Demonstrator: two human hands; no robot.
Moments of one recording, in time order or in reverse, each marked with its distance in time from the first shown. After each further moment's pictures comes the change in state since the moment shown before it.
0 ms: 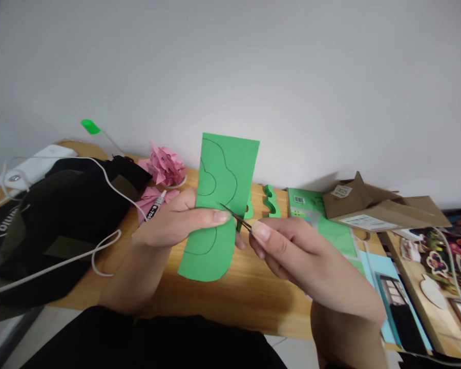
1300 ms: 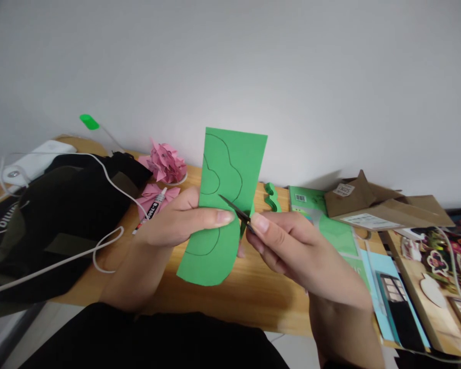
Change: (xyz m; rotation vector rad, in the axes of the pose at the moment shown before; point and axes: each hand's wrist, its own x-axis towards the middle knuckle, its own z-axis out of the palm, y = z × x) left_hand -0.002 0.002 0.004 -0.052 -0.010 -0.044; right_hand 0.013 0.003 0.004 0.085 -0.038 -0.085
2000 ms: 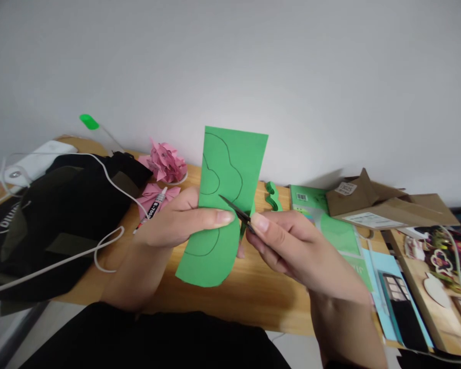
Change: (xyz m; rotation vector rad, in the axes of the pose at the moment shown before) left_hand -0.002 0.001 0.000 0.043 -0.014 -0.009; right_hand 0.002 0.000 -0.002 0.033 -0.043 0.001
